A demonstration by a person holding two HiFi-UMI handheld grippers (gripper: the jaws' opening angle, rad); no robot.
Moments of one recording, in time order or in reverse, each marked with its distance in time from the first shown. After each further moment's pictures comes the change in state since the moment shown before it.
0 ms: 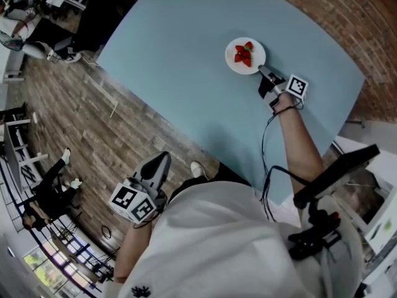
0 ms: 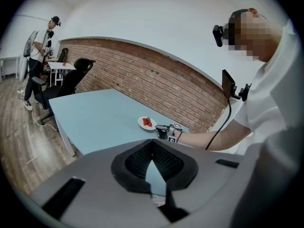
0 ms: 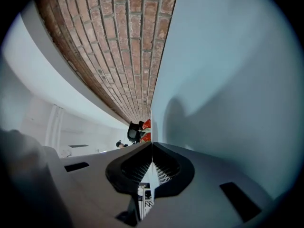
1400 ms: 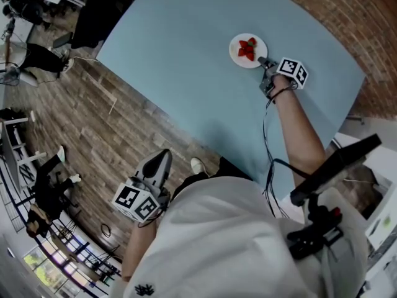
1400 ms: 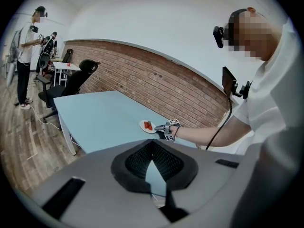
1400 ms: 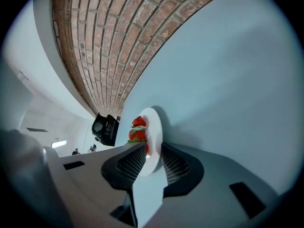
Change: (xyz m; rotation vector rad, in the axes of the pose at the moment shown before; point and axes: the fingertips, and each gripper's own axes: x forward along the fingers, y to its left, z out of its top) left arm -0.013 0.011 -0.007 -0.031 -0.039 0.020; right arm 0.021 -0.026 0.010 -0.159 0.015 -0.389
